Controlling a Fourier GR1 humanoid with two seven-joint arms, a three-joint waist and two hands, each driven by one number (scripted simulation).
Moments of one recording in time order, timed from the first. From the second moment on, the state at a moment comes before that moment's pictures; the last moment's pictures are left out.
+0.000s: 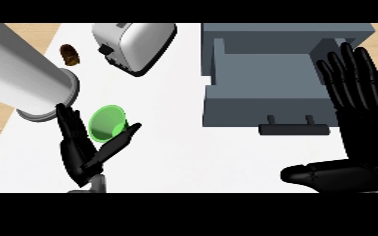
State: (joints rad) left arm 0.03 0.00 -0.08 -1.45 0.20 0.73 -0.41; right arm -0.11 -0.09 -0.05 -2.06 -0.14 0.10 0.15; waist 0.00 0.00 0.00
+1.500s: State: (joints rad) left arm -0.09 0.01 0.09 -0.91 0.47 0.48 -0.85; right arm -0.11 -0.08 -0.05 -2.09 -0.15 0.12 0.19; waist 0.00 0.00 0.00
